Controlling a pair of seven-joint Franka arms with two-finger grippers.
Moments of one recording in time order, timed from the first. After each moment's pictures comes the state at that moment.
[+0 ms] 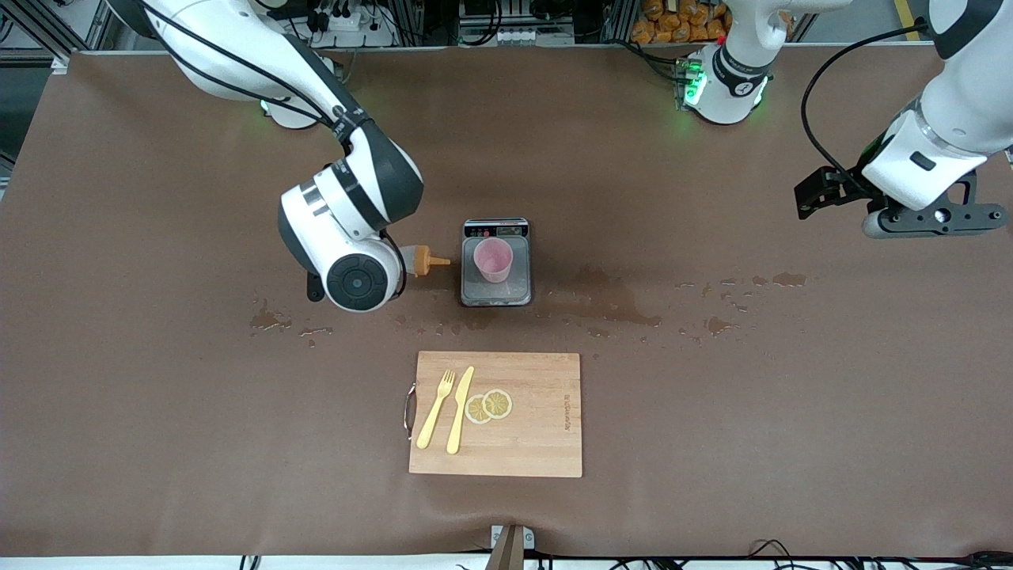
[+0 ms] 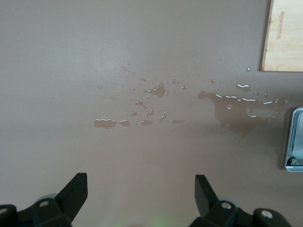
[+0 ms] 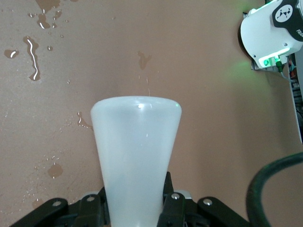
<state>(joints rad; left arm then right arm) -0.12 -0.01 -0.07 -1.65 0.02 1.58 -0.15 0.38 0.63 0.18 -1.35 -0.05 1.44 2.18</state>
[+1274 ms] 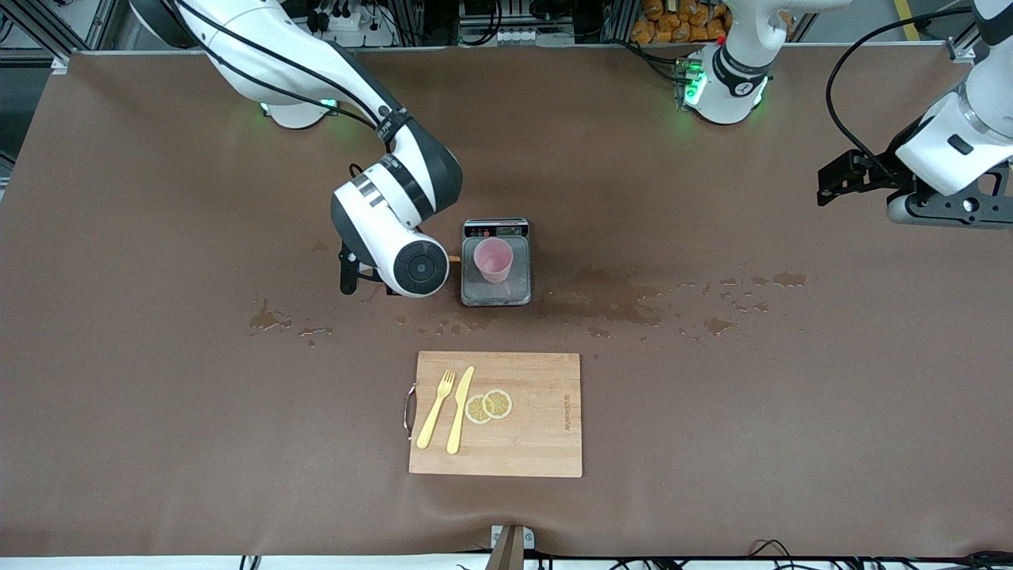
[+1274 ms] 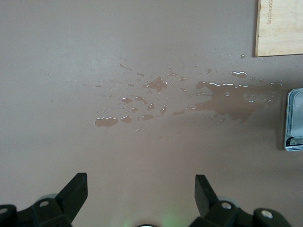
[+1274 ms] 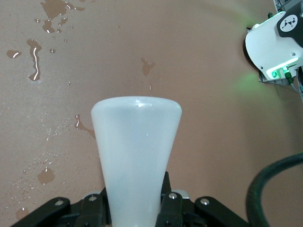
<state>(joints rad) -0.10 -0.03 -0.02 -1.65 -0.02 1.55 -0.02 0.46 0.67 0.18 -1.35 -0.14 1.44 2.23</state>
